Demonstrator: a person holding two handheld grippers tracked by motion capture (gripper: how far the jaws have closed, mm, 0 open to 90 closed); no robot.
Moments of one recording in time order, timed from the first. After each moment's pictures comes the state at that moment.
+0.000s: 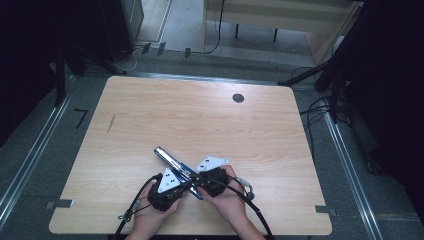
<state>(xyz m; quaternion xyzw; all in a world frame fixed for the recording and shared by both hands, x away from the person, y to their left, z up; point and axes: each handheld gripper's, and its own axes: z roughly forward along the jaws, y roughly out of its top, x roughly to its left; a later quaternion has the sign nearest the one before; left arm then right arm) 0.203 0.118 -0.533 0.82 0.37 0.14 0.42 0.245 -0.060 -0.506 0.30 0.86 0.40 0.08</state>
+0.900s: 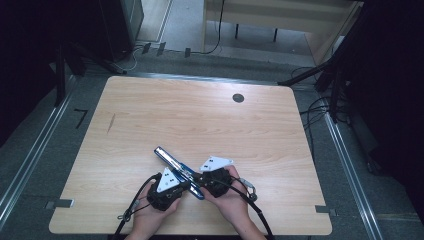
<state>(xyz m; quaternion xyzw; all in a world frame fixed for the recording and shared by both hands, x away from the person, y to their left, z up) 0.206 0.123 -0.532 0.82 0.38 0.13 0.41 0.243 -0.068 -0.502 0.31 0.85 0.41 0.08</state>
